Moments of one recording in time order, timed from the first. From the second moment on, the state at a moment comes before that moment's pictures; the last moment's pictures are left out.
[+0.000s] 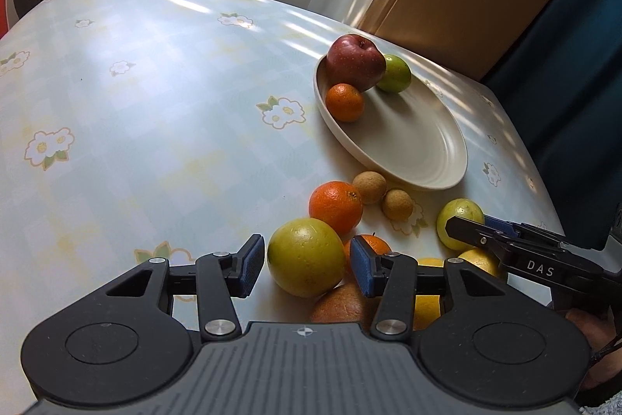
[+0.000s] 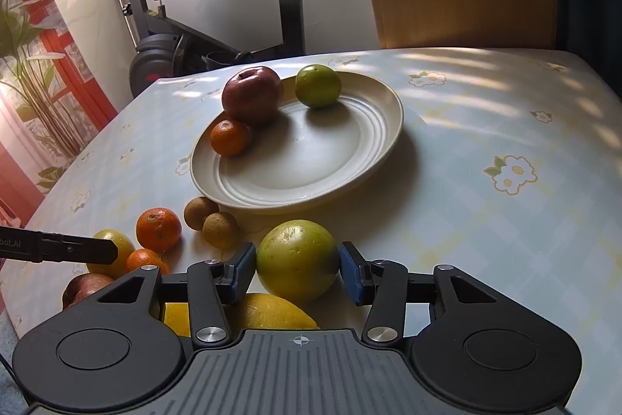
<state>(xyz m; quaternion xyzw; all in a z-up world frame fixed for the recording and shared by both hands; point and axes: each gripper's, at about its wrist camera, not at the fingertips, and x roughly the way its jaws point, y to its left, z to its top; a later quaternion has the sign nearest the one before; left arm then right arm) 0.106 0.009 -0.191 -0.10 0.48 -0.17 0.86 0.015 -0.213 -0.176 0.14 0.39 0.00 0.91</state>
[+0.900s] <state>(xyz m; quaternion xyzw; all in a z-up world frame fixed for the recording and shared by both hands) 0.105 0.005 -0.198 -0.09 0.47 -0.17 0.86 0.015 -0.214 -0.178 0.15 0.39 0.00 0.91</state>
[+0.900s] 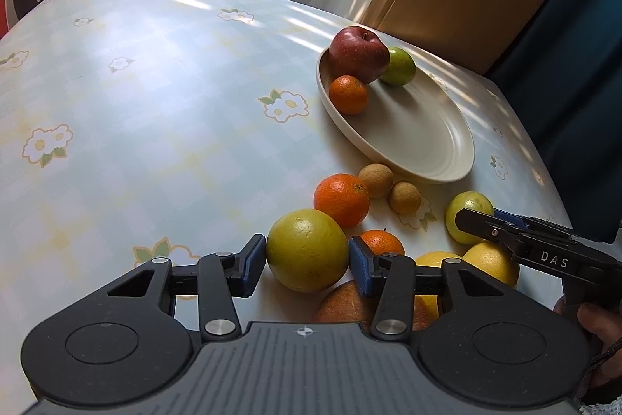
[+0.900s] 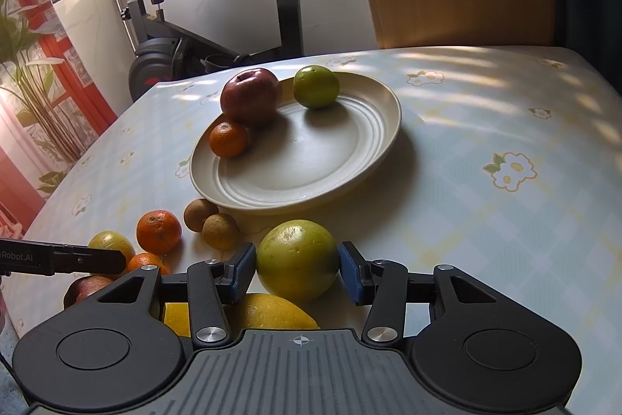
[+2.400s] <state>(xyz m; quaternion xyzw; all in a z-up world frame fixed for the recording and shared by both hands) 0.100 -0.009 -0.151 -0.04 0.40 -0.18 0.90 0.017 -0.201 -0.151 0.11 0.37 0.02 0.92</state>
